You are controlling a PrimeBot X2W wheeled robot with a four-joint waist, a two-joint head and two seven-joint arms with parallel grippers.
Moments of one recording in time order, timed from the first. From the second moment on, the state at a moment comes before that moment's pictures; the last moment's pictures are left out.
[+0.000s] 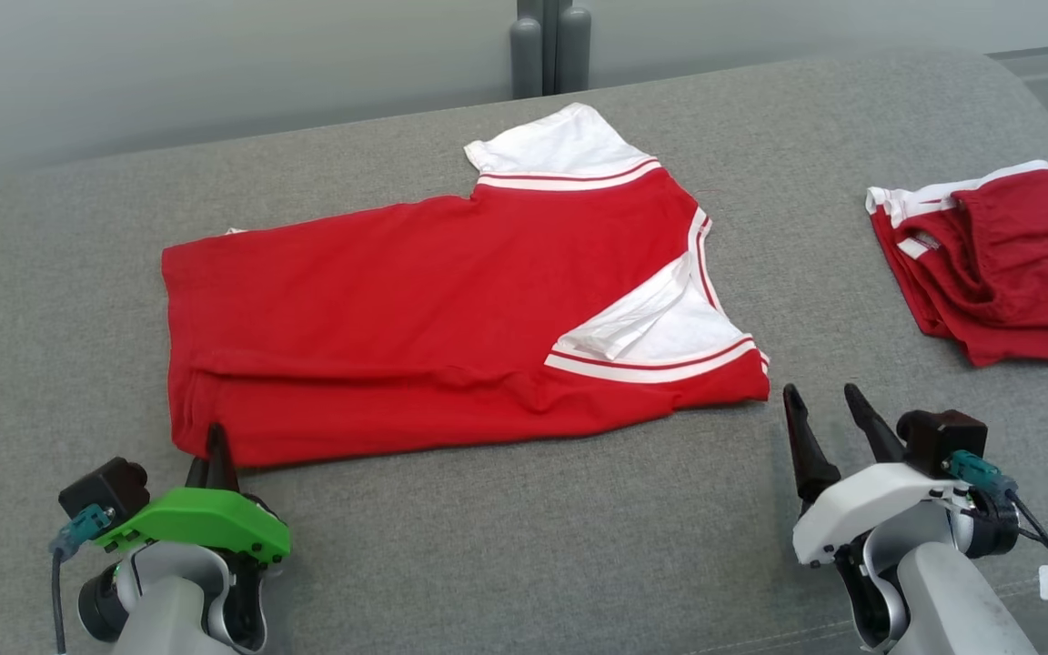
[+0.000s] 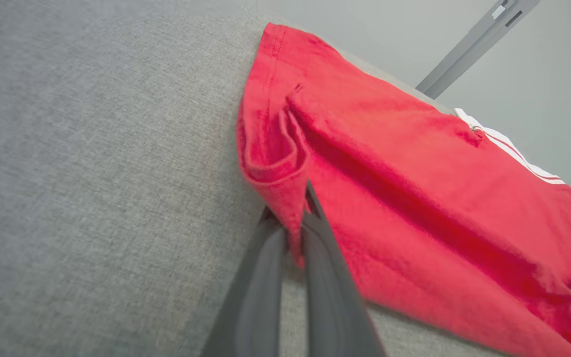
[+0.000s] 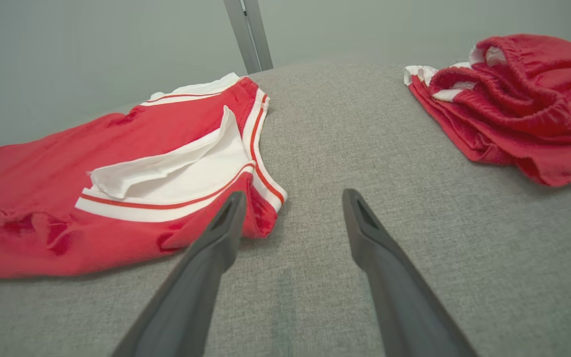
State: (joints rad) left arm -0.40 0.06 0.02 0.87 -0.57 -0.10 -0.26; right arm -0.25 -0.06 0.03 0.51 0.25 0.13 -0.20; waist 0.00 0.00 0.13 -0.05
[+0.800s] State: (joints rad) left arm -0.36 0.05 0.00 0.82 -0.54 -0.09 -0.26; right arm -0.51 -0.05 0.20 0.95 0.53 0.13 -0.21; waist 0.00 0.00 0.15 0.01
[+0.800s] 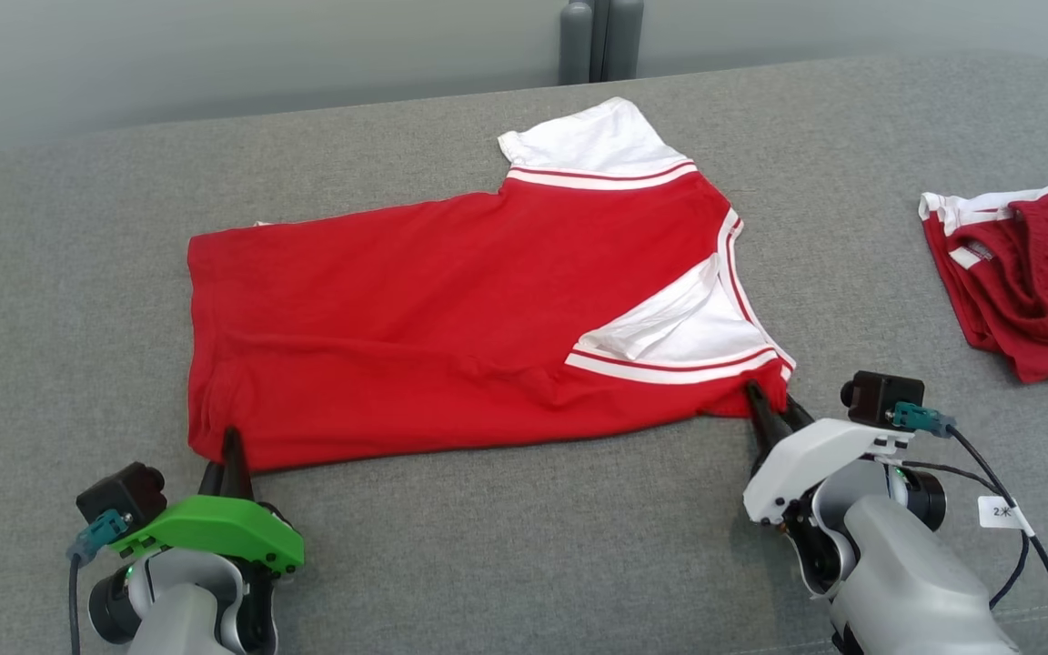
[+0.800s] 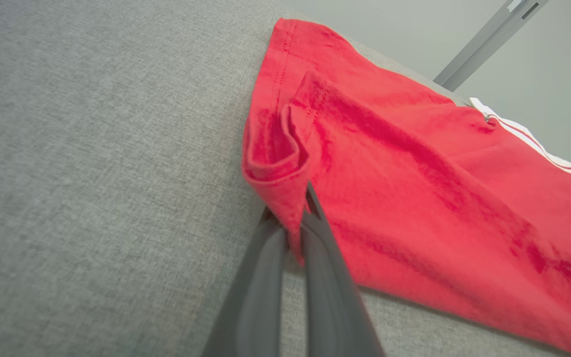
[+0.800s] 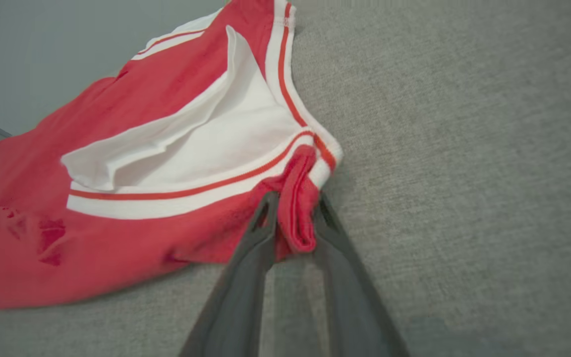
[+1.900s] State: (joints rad) left arm -0.05 0.05 -0.18 0.61 -0.76 -0.07 -0.26; right arm -0.10 -0.08 -0.01 0.60 0.48 0.13 -0.21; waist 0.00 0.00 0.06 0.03
